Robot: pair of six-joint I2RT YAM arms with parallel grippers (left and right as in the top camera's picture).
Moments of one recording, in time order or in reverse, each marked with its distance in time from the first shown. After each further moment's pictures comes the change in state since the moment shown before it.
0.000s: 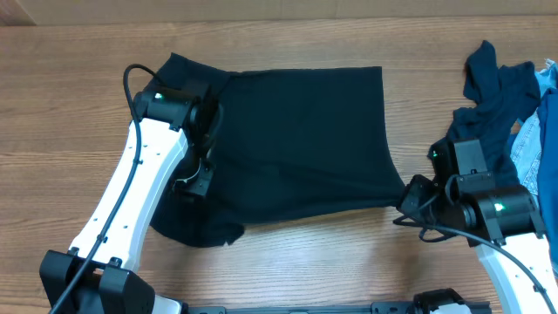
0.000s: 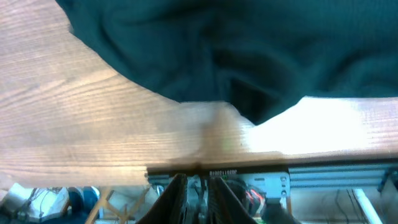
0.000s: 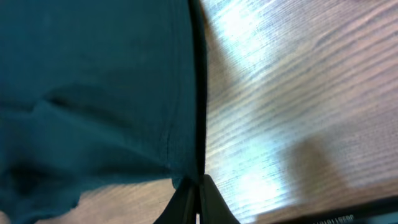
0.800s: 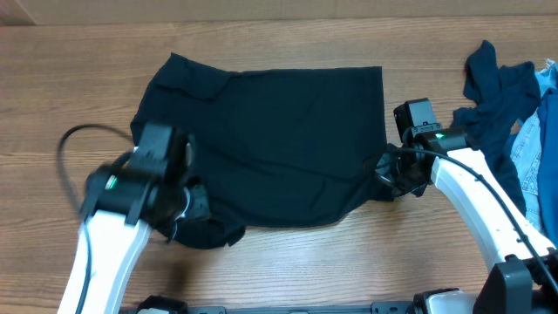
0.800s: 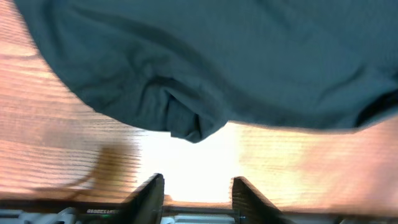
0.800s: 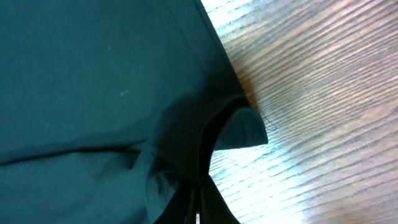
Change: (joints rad) left arm 0.040 -0.459 -0.301 0.254 0.250 -0.448; right arm 0.000 0.447 0.003 0.291 0.008 -0.002
